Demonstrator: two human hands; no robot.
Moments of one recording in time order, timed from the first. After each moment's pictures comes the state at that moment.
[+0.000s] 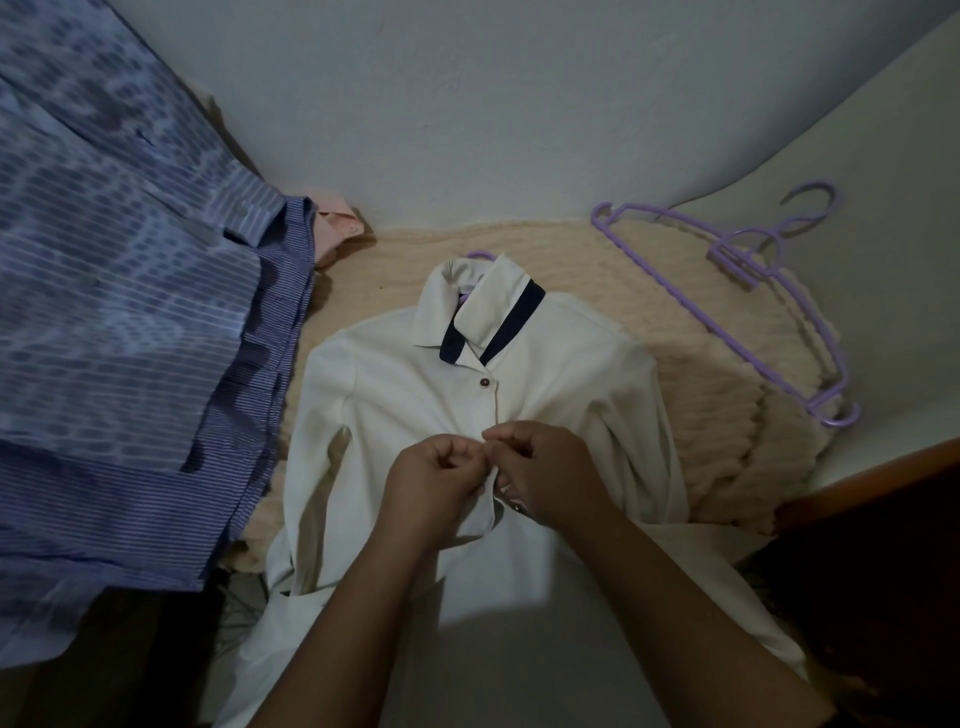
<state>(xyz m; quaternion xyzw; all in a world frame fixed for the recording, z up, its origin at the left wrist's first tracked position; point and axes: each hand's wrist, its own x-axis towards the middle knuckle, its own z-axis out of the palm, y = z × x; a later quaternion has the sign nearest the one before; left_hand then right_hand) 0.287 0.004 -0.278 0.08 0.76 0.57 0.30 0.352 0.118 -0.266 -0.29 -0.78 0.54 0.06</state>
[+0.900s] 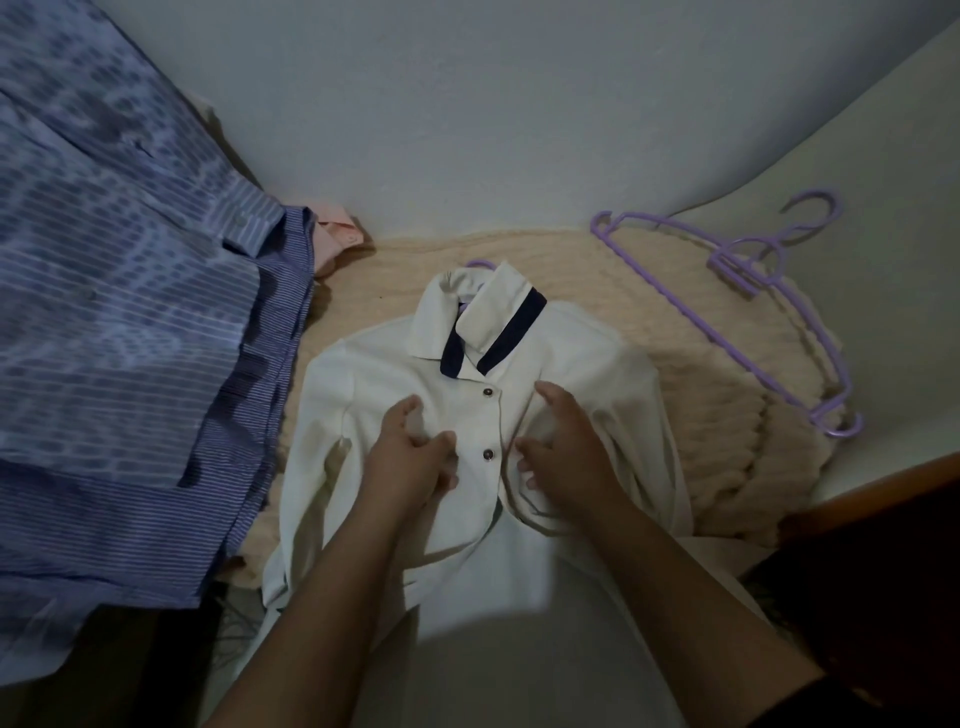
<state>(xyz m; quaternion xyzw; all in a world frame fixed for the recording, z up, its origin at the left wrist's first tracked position) 0.249 0.009 -0.279 0.02 0.79 0.54 0.29 0.335 0.146 -0.301 -0.34 -0.78 0.52 0.11</state>
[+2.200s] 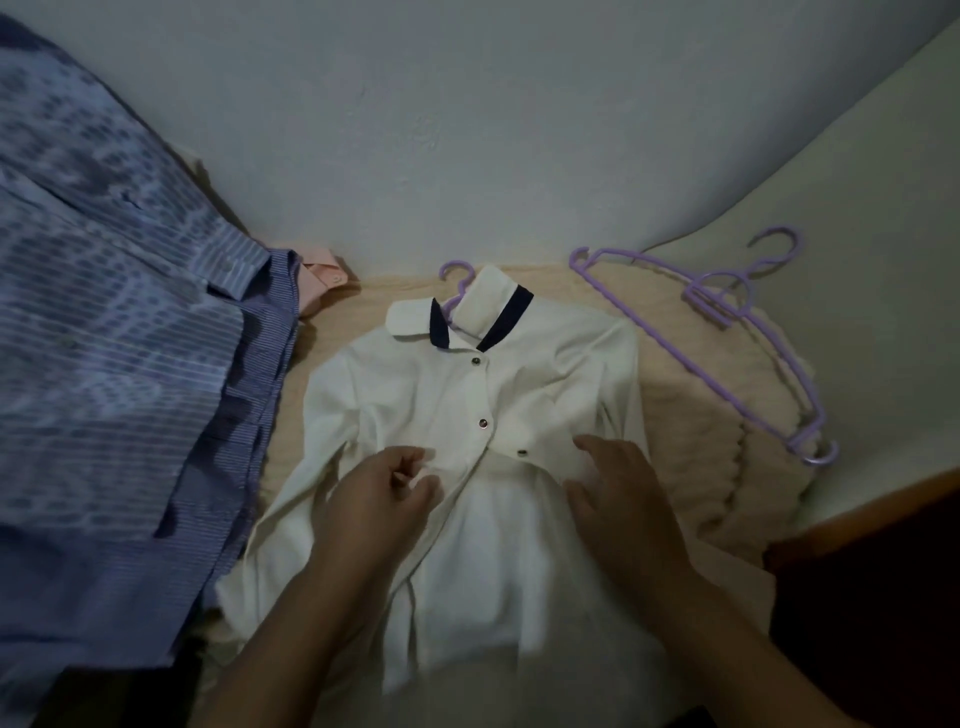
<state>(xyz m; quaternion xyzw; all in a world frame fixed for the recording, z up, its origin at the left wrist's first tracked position) 0.247 -0.006 -0.278 0.20 0.89 0.39 0.13 0.392 0.168 -0.273 -0.32 -0.89 0.27 0.17</state>
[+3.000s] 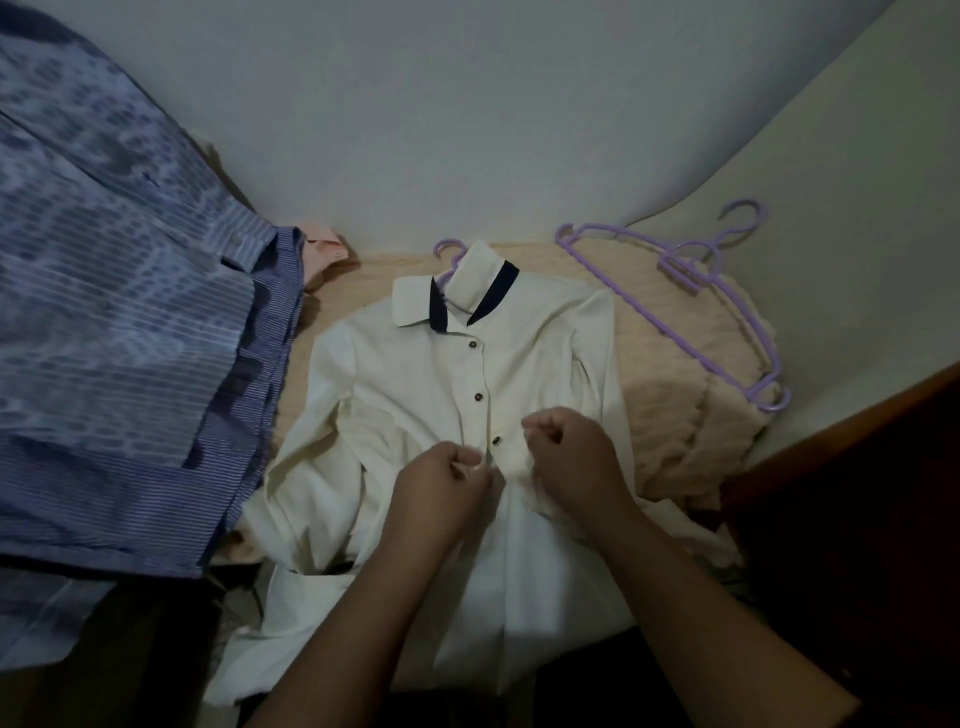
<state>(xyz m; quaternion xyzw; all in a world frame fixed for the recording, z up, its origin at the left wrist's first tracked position) 0.323 0.014 -0.262 0.18 0.89 0.38 0.19 0.393 0.133 -0.241 -0.37 -0.79 0.47 0.13</state>
